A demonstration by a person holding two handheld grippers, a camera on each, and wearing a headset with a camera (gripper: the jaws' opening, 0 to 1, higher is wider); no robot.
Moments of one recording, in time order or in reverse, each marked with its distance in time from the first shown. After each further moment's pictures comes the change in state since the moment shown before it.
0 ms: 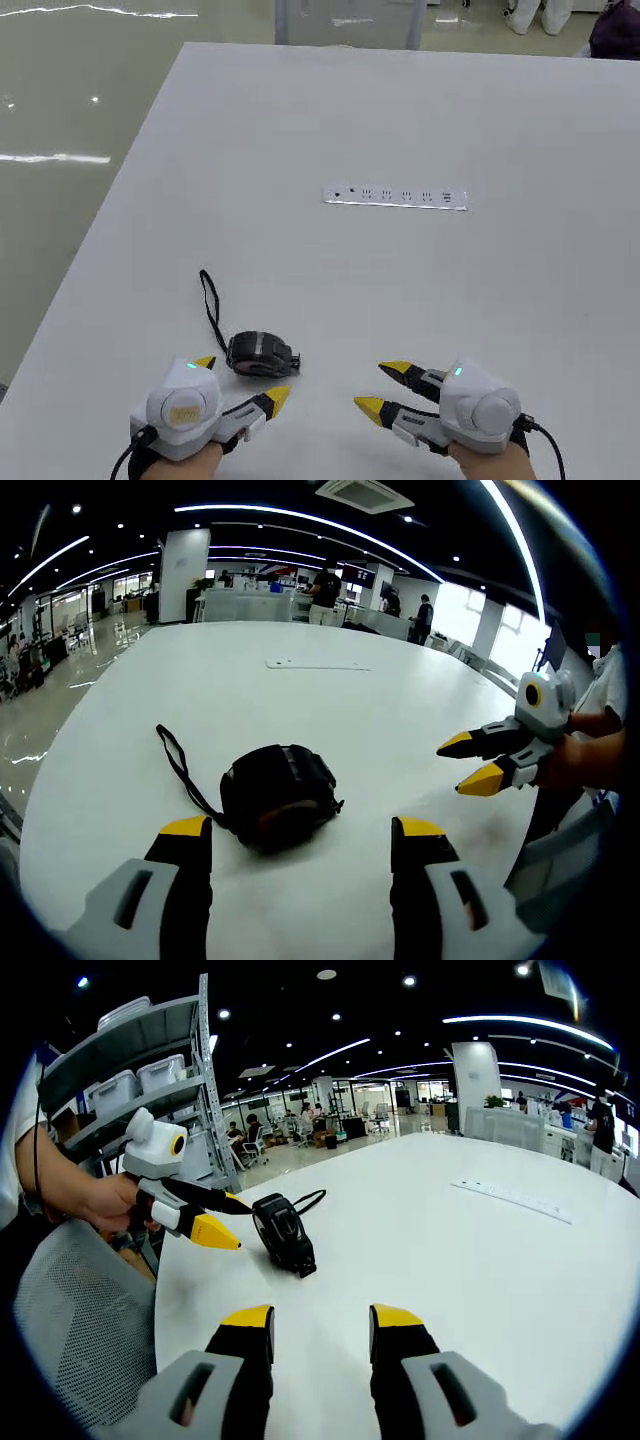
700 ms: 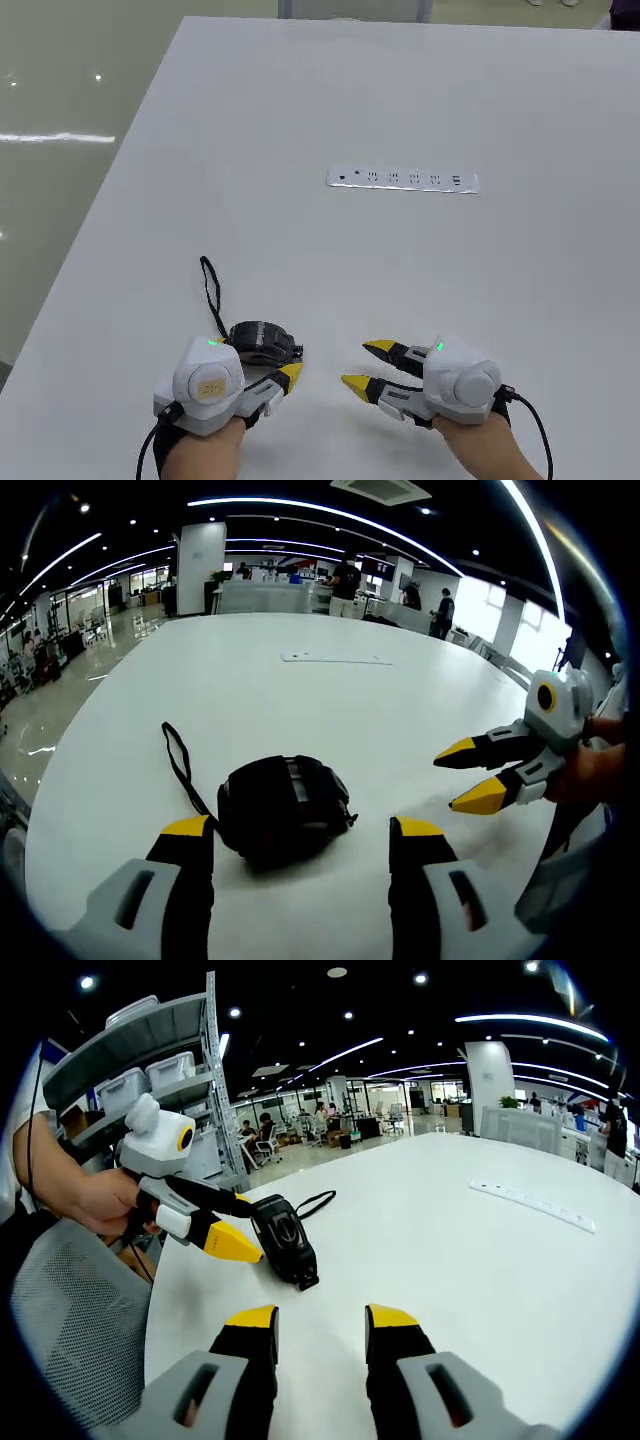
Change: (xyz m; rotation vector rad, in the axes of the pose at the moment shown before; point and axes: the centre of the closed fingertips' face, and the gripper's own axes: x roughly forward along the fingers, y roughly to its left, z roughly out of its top) left arm 0.022 0.005 0.004 -0.011 0.040 0.110; right arm 0.032 -0.003 0.005 -0.022 0.000 0.066
